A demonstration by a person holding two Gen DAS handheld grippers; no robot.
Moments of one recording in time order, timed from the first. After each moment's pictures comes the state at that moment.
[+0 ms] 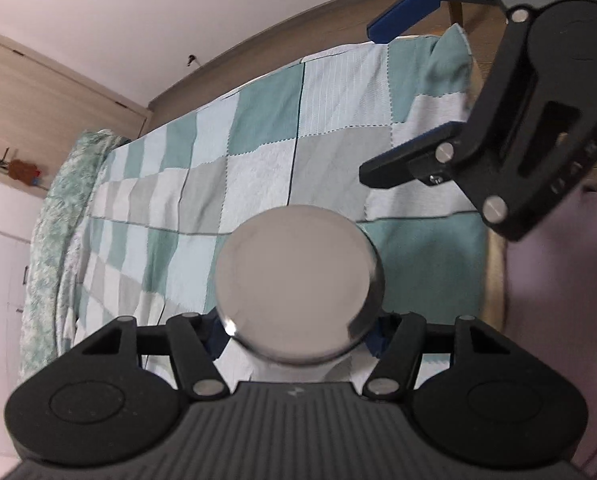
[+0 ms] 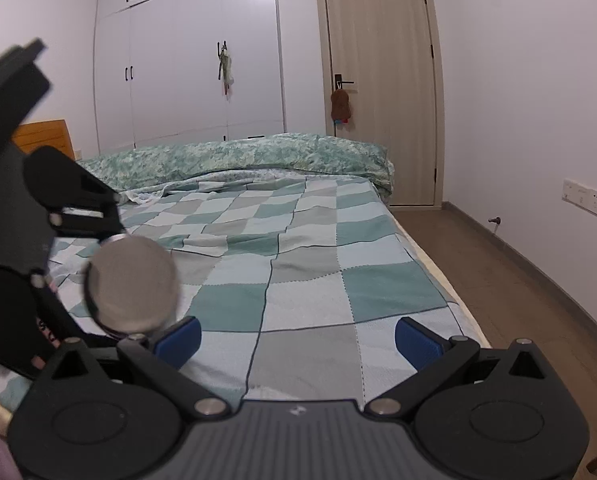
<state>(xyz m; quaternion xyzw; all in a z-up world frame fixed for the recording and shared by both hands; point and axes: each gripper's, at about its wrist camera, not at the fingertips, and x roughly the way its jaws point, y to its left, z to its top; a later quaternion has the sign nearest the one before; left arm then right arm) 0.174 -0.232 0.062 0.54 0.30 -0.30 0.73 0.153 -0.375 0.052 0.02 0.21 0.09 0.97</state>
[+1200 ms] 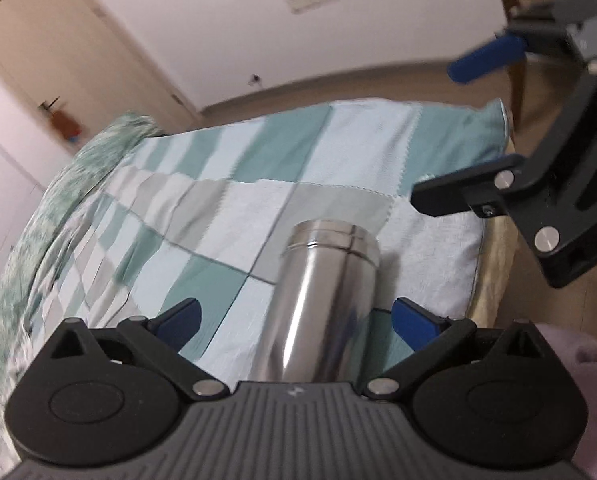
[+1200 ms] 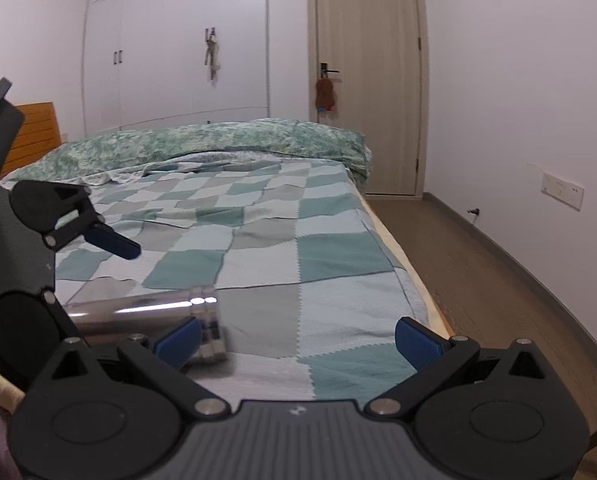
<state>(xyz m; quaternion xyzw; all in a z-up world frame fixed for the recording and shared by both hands) 0.163 -0.250 0.026 0.38 0.27 -0.27 0.84 0.130 -0.416 0.032 0.00 0.23 0.06 0.97</state>
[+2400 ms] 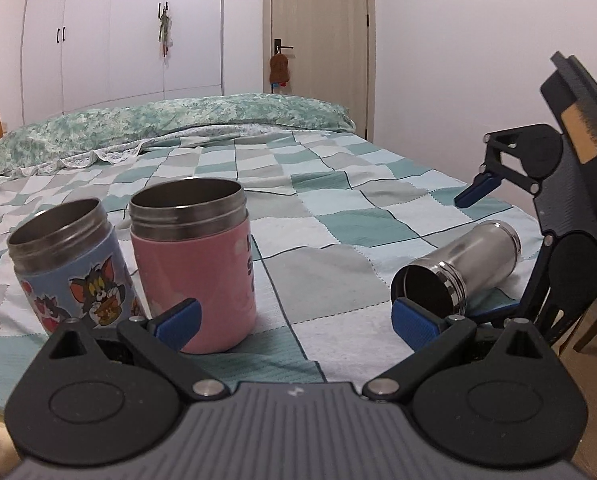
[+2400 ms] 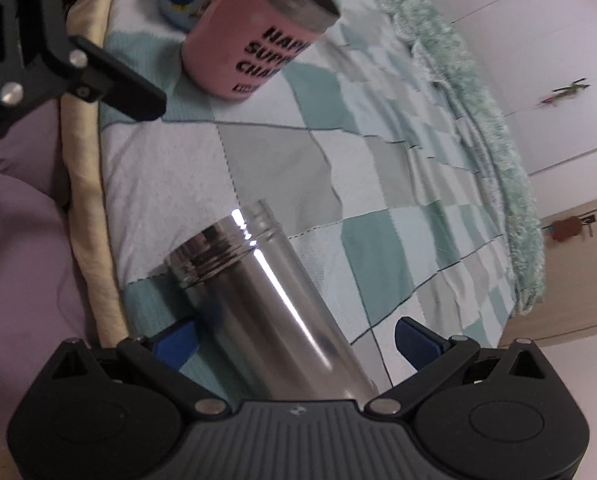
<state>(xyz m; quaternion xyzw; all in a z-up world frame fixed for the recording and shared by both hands) 0.083 -0.050 0.027 0.03 0.23 -0.08 0.97 0.171 -0.218 0.012 -0.54 0.29 0.30 0.73</state>
